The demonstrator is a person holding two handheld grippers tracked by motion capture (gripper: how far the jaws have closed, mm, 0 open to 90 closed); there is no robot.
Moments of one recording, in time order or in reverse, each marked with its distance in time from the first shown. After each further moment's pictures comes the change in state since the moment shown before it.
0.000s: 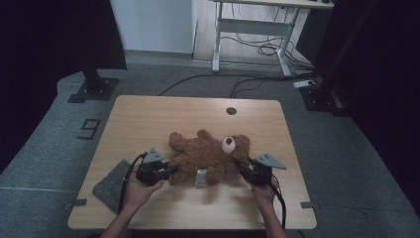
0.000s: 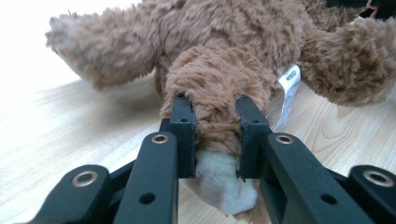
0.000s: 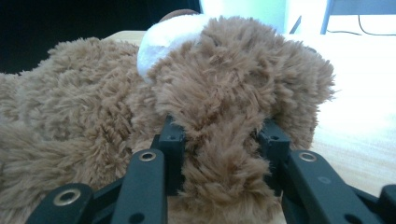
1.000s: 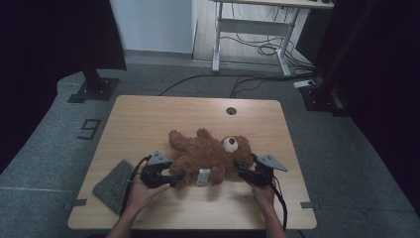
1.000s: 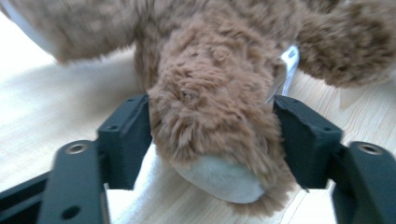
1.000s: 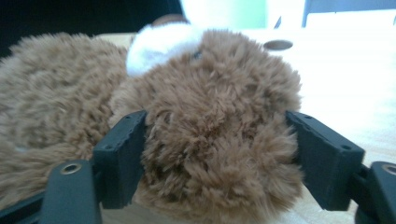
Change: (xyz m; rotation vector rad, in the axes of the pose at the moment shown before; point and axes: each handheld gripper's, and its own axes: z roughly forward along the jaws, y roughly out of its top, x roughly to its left) left arm 0.000 -0.011 0.013 -0.009 -0.024 -0.001; right arm -0.011 -0.011 0.005 -0.030 -0.068 0.037
